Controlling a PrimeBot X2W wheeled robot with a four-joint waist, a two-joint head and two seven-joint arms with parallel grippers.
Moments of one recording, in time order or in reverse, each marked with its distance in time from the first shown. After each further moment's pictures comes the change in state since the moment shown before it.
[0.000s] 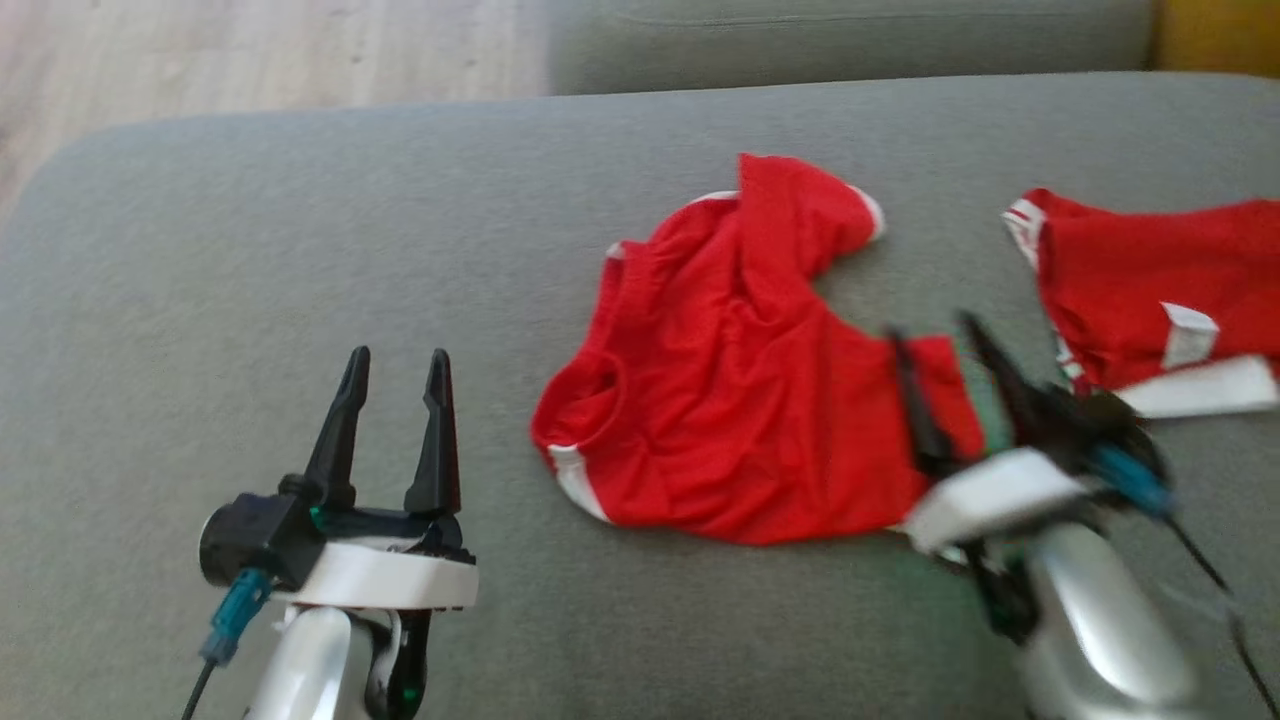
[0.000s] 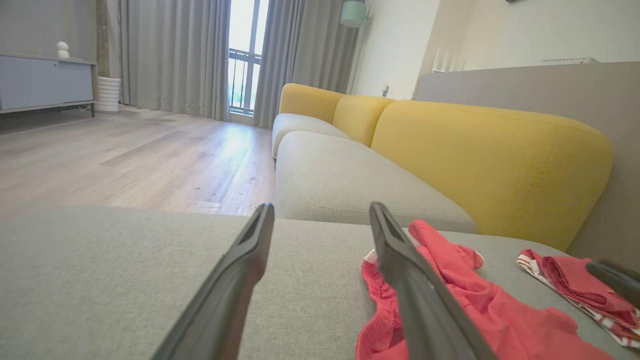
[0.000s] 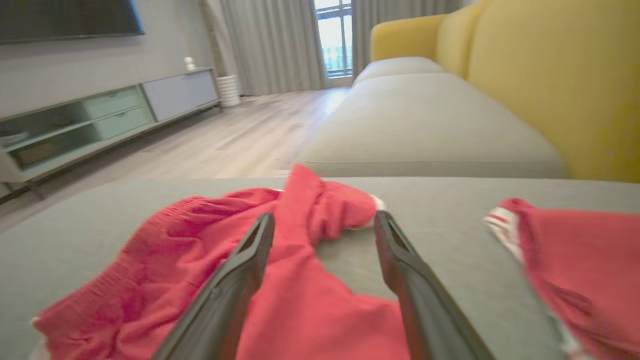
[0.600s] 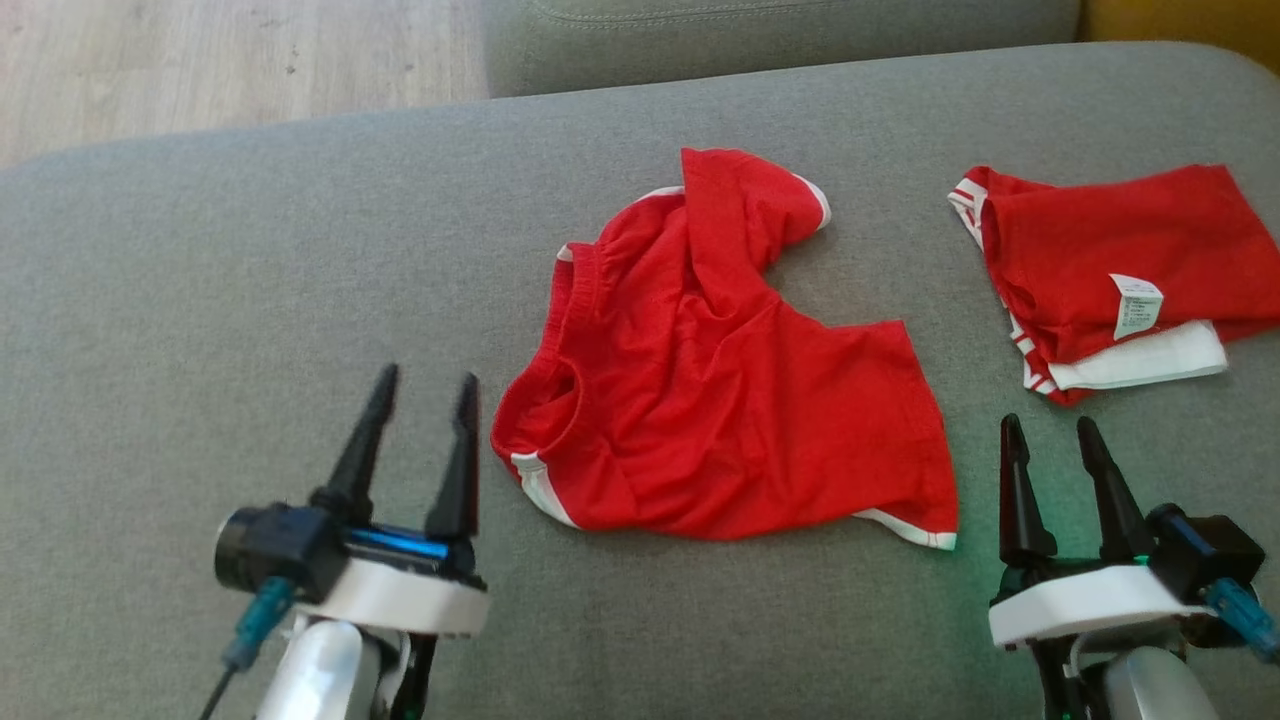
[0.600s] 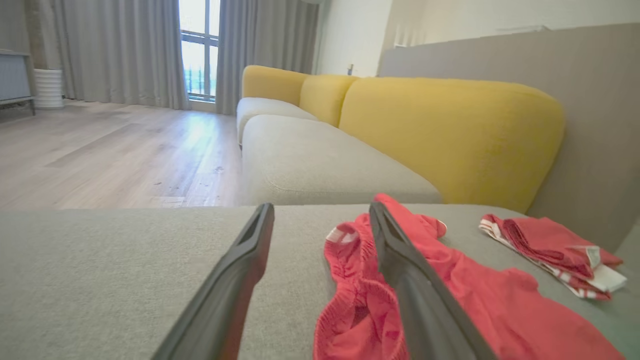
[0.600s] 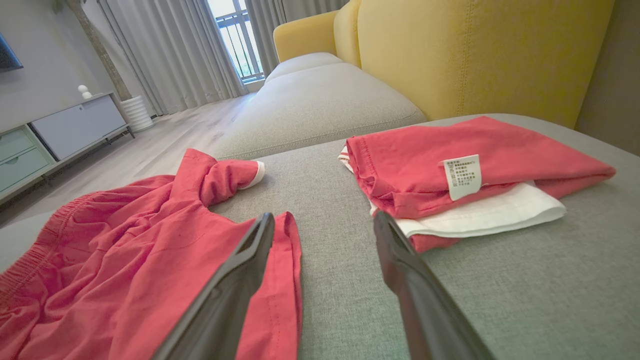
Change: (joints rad) left arm 0.009 0.030 -0.042 0.011 0.023 -0.009 0.000; right arm 0.295 0.031 -0.227 -0.225 0.034 0.000 -0.005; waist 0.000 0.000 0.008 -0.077
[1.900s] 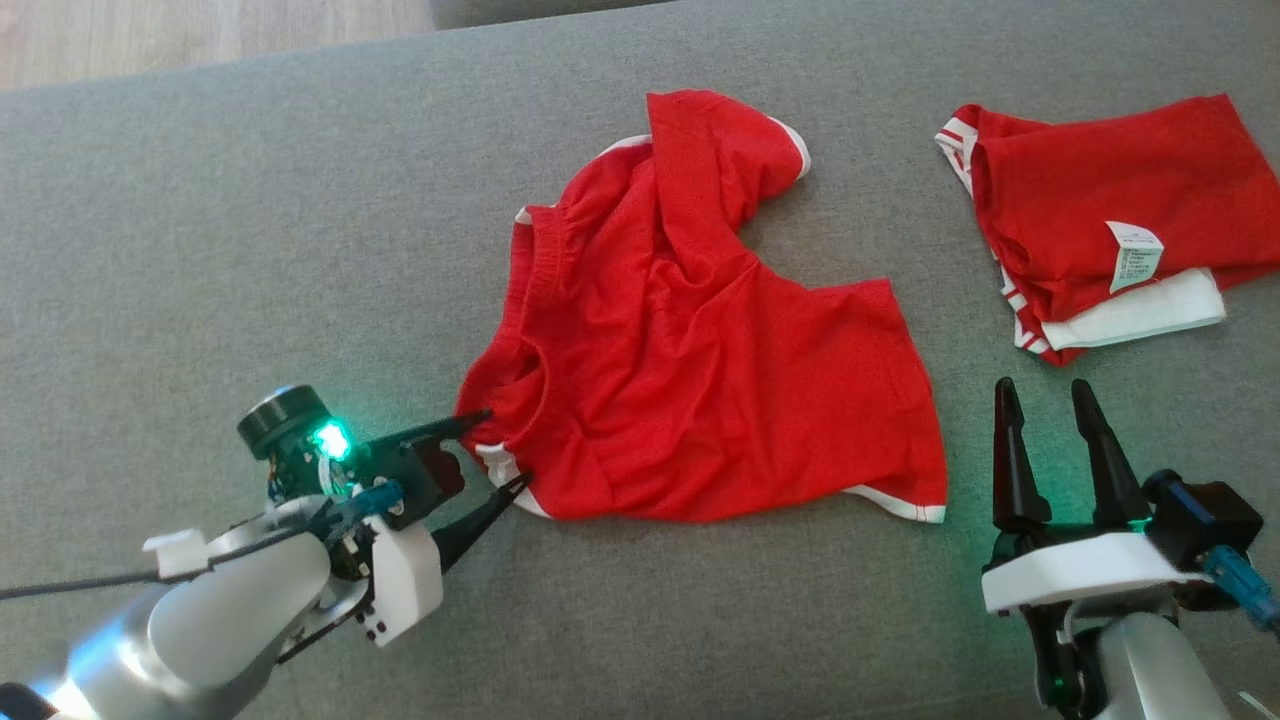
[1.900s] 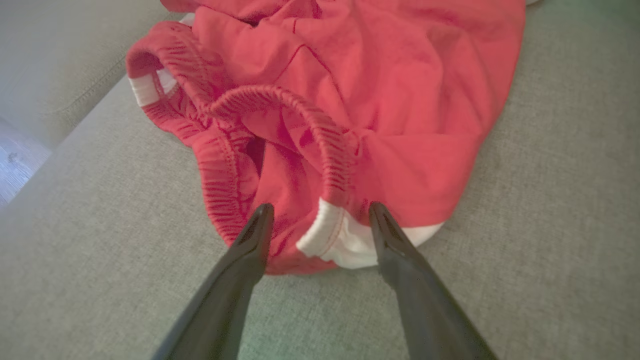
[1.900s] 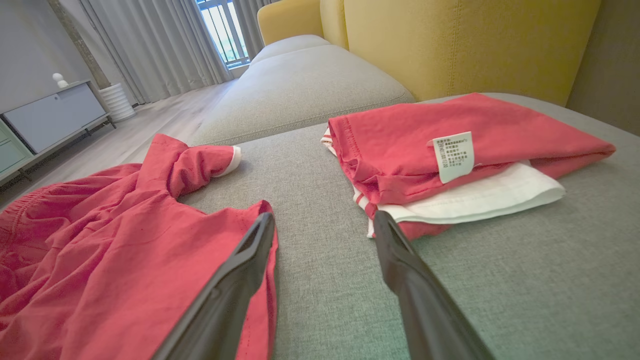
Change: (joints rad) left arm -0.561 0.517 -1.022 0.159 -0.225 -0.007 0.220; right arm -0.055 0.000 0.012 0.002 0.011 0.000 0.000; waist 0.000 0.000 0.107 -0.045
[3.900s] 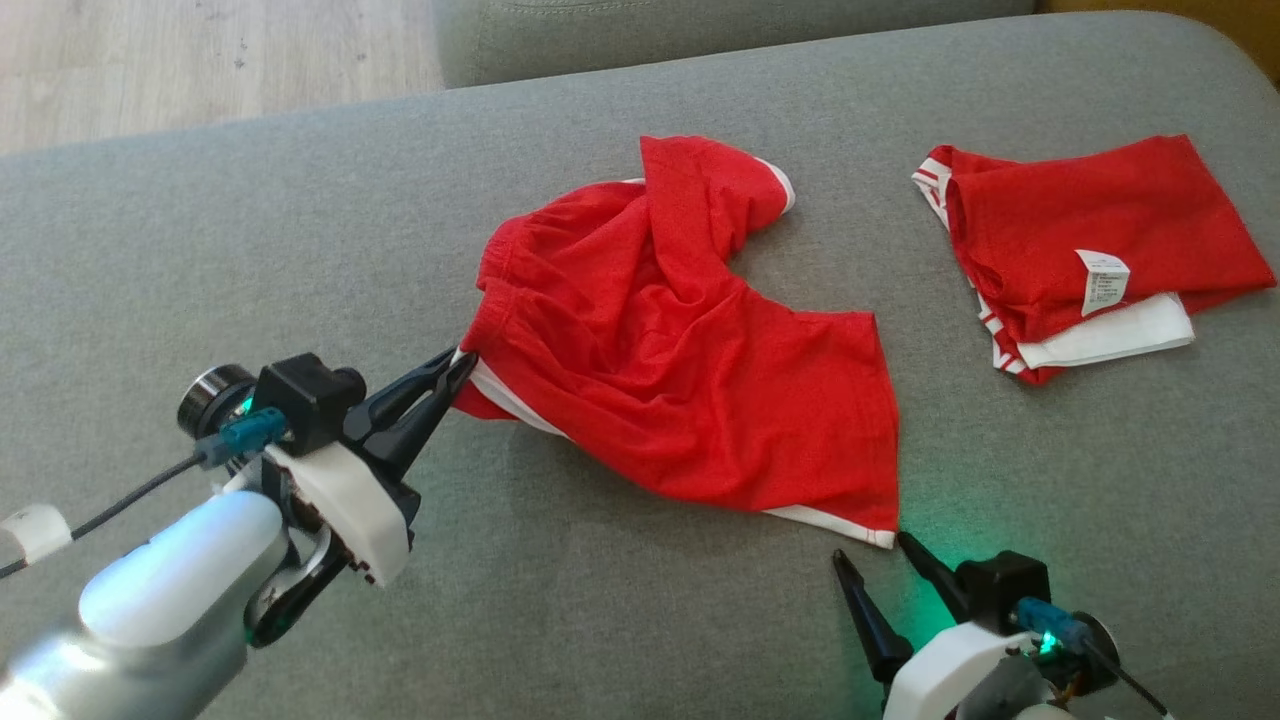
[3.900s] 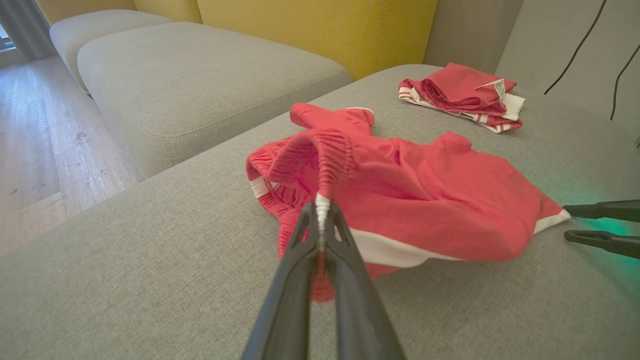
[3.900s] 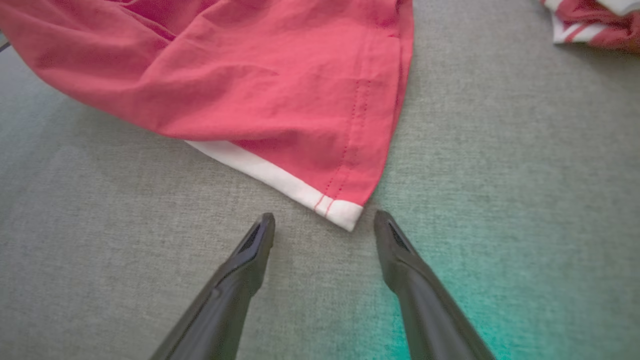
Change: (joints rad) left arm 0.027 0.037 0.121 -0.080 -0.342 0.044 -0.092; right arm 0.104 -0.035 0.261 0.063 -0.068 0.000 0.266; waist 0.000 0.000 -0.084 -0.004
